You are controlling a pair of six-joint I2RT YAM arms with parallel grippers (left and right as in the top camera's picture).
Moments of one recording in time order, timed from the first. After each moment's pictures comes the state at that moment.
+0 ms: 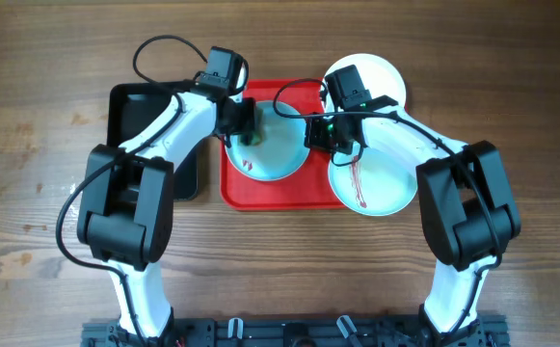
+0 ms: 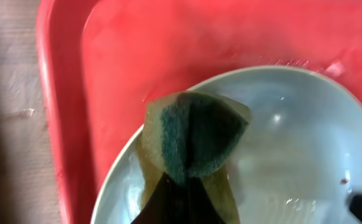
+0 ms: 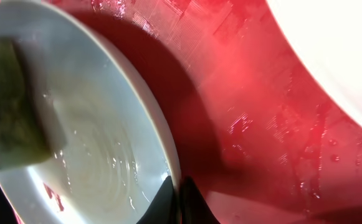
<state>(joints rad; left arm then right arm) -0.30 2.04 1.41 -0.60 0.12 -0.33 0.37 2.03 1.29 -0.47 -0.34 0.54</state>
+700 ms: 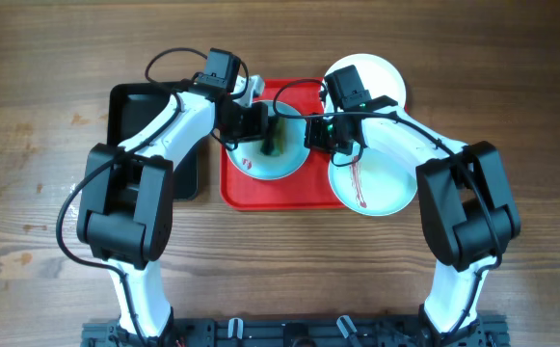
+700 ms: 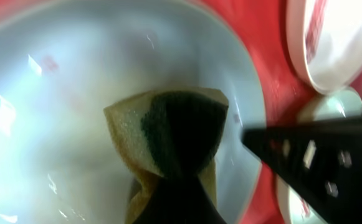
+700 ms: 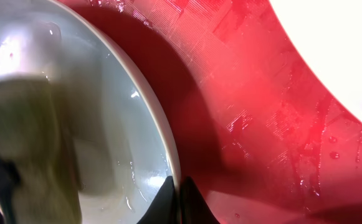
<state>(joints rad) -0.29 2.05 1.41 -0.60 0.48 -0.32 0.37 2.03 1.29 -0.47 -0.34 0.54</state>
